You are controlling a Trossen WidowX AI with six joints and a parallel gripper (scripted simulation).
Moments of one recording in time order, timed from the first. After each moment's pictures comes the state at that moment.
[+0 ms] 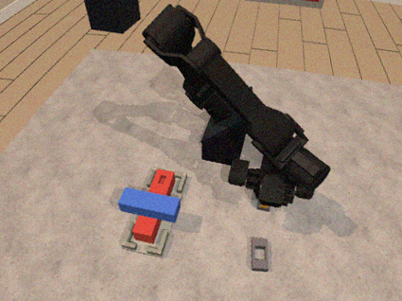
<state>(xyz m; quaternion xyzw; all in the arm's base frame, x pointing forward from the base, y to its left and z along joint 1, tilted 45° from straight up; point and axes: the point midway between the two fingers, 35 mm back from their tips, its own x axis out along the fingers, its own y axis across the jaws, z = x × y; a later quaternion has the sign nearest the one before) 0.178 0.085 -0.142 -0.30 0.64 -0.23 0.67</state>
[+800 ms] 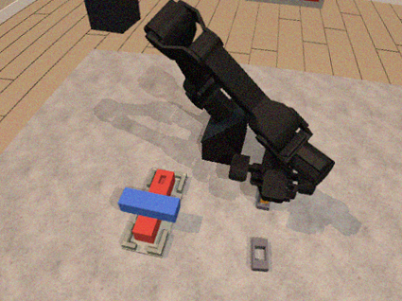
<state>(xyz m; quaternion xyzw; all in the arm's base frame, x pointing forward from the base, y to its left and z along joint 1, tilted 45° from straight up) 0.174 0.093 -0.130 -0.31 0.64 -0.23 0.66</state>
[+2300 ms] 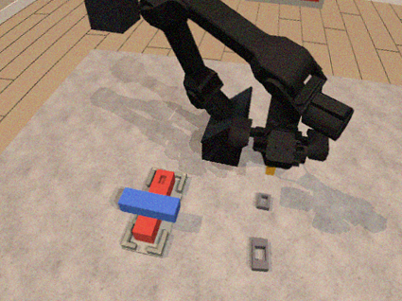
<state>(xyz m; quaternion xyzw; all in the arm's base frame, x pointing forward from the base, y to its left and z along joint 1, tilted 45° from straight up) 0.169 0.168 -0.044 -0.30 0.65 -0.22 0.66</state>
